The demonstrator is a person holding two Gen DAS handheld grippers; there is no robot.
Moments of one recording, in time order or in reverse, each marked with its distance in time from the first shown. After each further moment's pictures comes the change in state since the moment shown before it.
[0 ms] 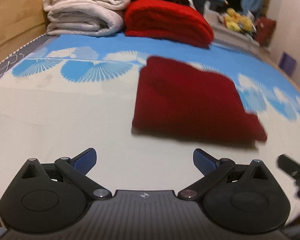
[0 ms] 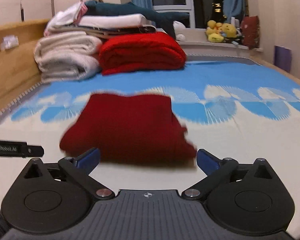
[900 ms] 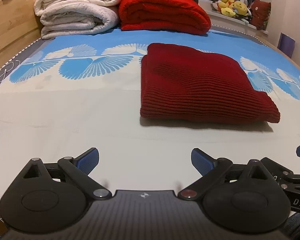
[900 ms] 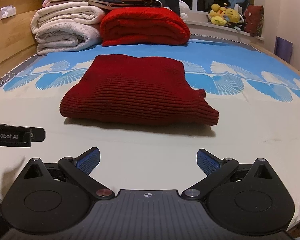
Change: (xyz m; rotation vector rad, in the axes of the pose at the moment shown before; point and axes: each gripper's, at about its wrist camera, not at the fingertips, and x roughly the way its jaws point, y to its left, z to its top) left arm 0.022 0.011 -0.008 0.079 0.021 0.015; right arm 0.032 0.045 -0.030 -0.055 0.115 -0.030
